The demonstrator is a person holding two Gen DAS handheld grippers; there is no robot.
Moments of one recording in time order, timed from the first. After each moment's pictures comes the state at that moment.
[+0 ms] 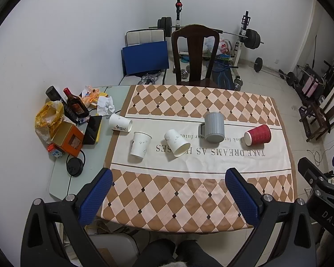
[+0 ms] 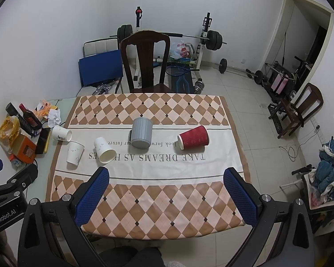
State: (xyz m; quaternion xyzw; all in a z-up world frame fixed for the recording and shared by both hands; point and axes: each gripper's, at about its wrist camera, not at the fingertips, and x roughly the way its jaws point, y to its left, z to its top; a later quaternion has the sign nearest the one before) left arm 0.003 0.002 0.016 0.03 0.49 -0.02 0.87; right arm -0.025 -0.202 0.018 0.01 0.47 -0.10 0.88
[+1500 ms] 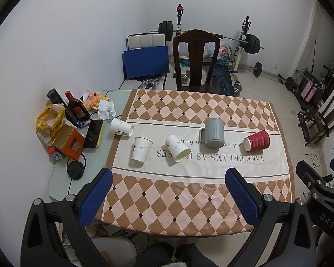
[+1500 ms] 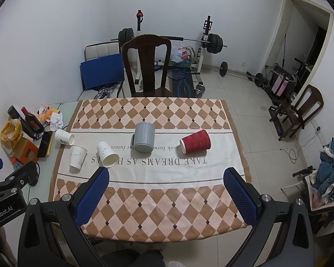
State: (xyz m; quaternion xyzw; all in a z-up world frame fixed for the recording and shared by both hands) left arm 0.016 0.005 0.033 0.03 0.49 -0.01 0.87; right arm -0.022 -0.199 0.023 0.01 0.46 -0.10 0.88
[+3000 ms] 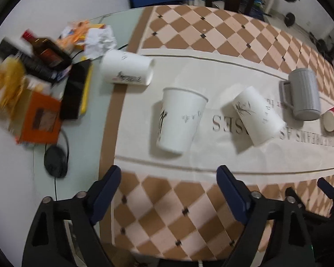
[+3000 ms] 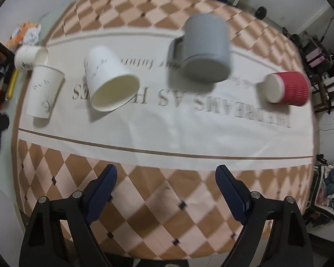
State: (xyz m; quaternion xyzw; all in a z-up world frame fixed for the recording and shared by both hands) left arm 0.175 0.114 -0.223 0.06 0.66 0.02 0.75; right arm 0.128 -0.096 -0.310 -0.02 0.67 -0.04 0.74
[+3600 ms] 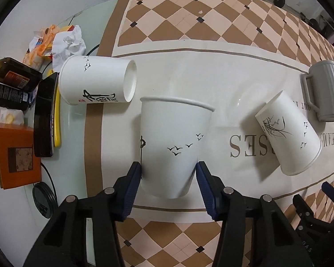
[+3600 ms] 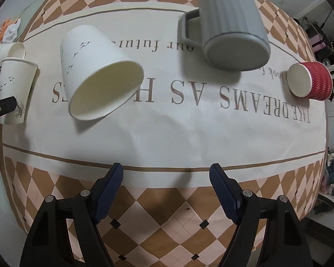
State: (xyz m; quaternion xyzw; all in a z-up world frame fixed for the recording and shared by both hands) left arm 0.228 0.128 -0.284 0.09 0.68 -0.02 0.73; right arm 0.158 -0.078 -0.368 0.00 0.71 -0.07 0.70
